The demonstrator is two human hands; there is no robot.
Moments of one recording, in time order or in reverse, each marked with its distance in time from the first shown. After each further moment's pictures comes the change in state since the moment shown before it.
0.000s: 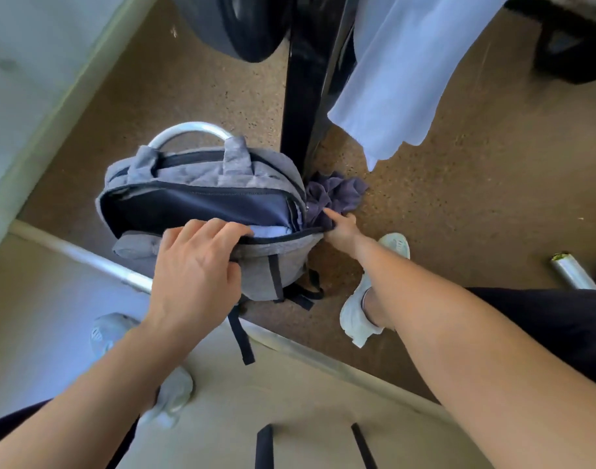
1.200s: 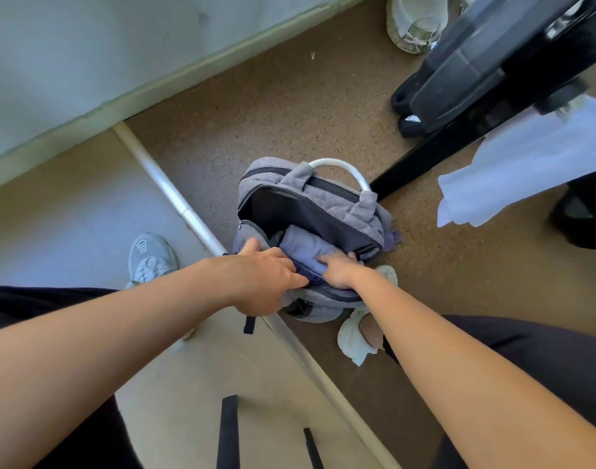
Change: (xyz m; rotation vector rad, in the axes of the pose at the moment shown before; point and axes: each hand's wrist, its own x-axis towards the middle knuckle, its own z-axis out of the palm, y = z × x) left_hand -0.088 -0.047 -0.046 0.025 -0.751 0.230; right_hand -0.138 -0.141 0.074 -0.954 -0.290 -0.037
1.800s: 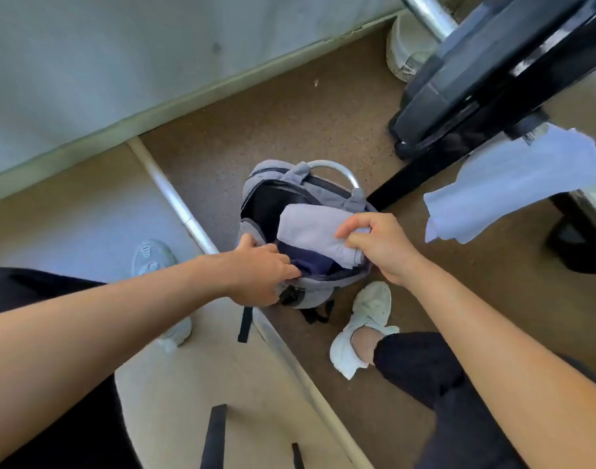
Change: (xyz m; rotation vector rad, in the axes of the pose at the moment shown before) left_hand -0.001 0.007 -0.020 -0.060 0.029 -0.087; right_hand -0.116 0.016 -0.091 0.866 0.394 -0.369
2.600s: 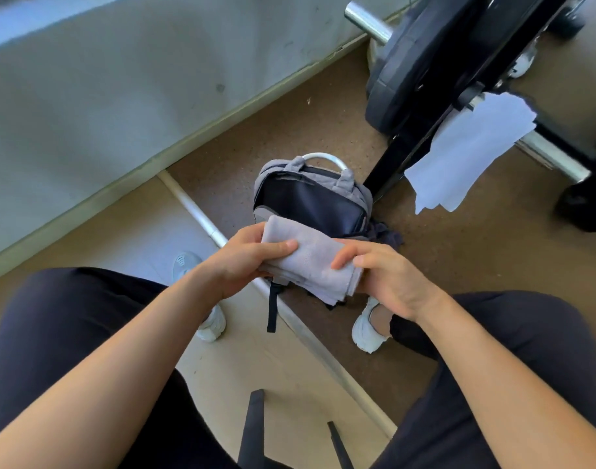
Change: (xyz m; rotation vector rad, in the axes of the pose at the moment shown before) left_hand -0.082 0.047 0.010 -1.640 0.446 -0.086; right_hand -0.147 0.003 0.011 0.558 -0.377 -0.117
